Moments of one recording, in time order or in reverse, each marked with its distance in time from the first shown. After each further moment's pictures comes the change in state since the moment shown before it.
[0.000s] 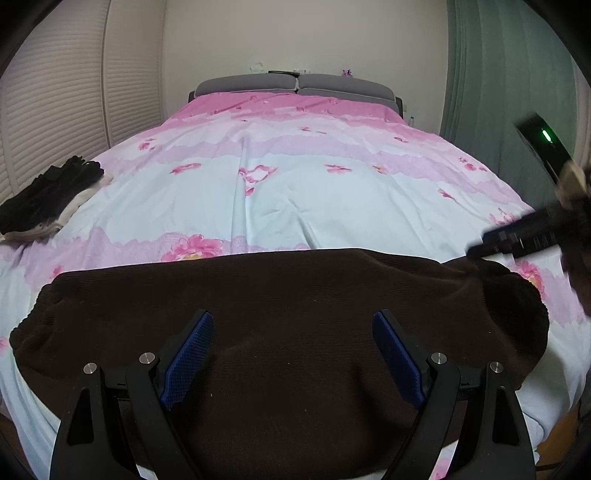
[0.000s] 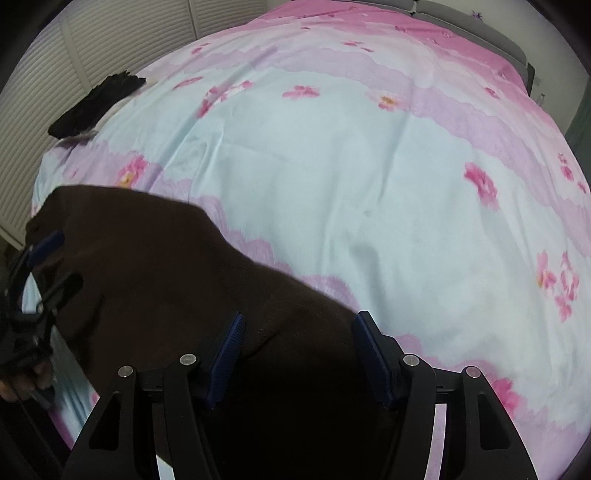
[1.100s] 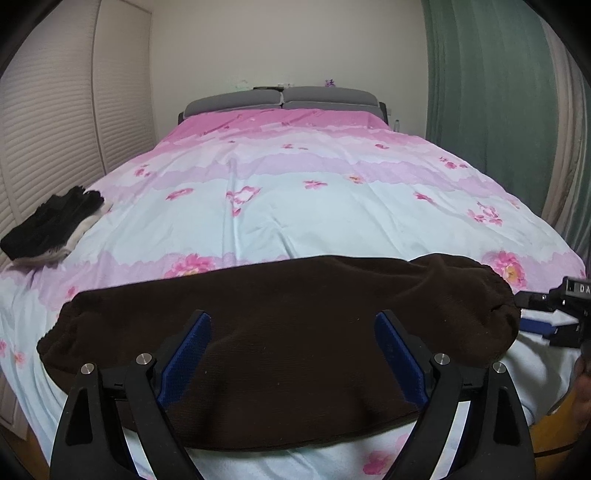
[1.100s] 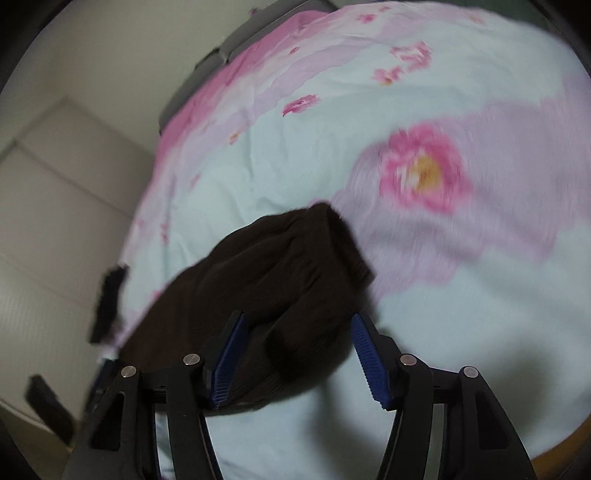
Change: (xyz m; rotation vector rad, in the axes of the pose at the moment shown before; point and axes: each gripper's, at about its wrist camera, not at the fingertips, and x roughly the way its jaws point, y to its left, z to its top) left arm -0.040 -0.023 -0.002 0.069 -0.044 0.000; right arm -0.043 -0.050 -0.187 0.881 -0.328 0.252
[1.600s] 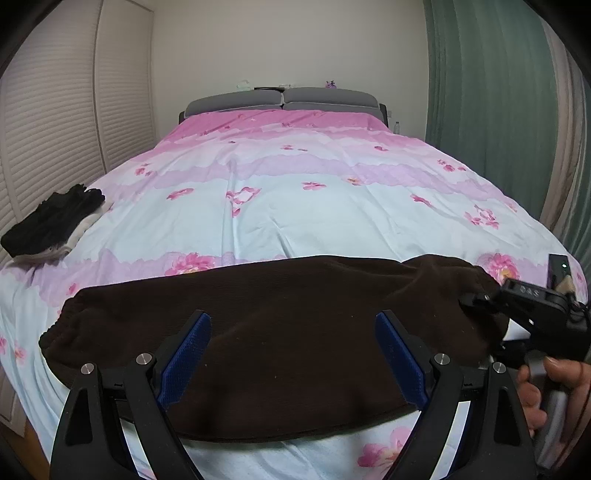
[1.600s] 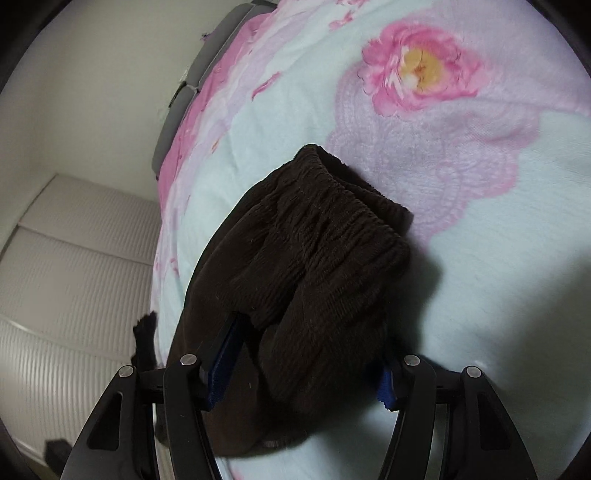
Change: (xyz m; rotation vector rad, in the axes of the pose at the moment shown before) left arm -0.009 -0.001 0.000 -0.002 -0.009 -0.006; right arm 0.072 -0.008 -0.020 0.262 -0.042 0.113
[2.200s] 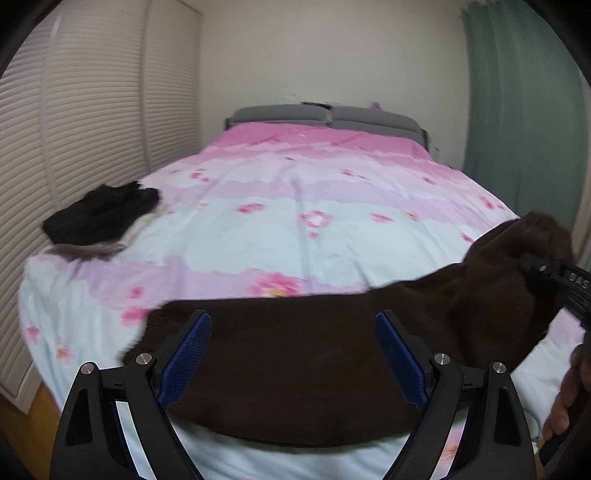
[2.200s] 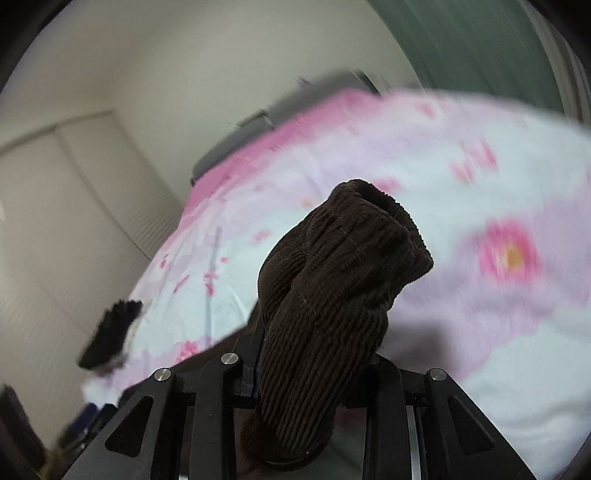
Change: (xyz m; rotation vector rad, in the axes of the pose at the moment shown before) left arm -0.043 0.101 0.015 -0.121 -0.063 0.127; right arm -0.035 0.165 -0.036 -0.533 -0.320 -0.106
